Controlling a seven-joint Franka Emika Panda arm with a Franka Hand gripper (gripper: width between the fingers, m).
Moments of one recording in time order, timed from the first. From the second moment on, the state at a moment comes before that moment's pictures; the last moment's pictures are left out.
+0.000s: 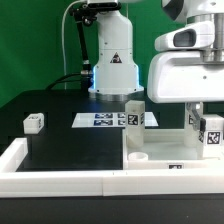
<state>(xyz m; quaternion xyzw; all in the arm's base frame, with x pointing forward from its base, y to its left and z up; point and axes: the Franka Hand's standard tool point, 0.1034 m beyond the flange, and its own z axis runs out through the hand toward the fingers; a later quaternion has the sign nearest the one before) 0.610 0.119 0.075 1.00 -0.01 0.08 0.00</state>
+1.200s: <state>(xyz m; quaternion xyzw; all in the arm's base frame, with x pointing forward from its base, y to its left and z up) 0.605 0.112 0.073 0.85 -0.52 0.08 -0.04</state>
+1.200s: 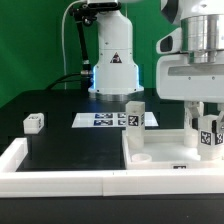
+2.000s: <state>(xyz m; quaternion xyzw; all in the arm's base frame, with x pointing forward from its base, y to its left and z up) 0.604 0.111 0.074 0.75 -0.65 0.04 -0.05</state>
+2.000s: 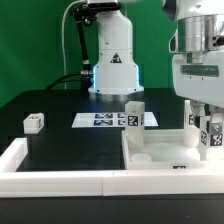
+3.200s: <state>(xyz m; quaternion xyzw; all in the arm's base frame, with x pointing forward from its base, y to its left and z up) 0.608 0.127 0.075 0.96 -0.27 0.09 -0.04</state>
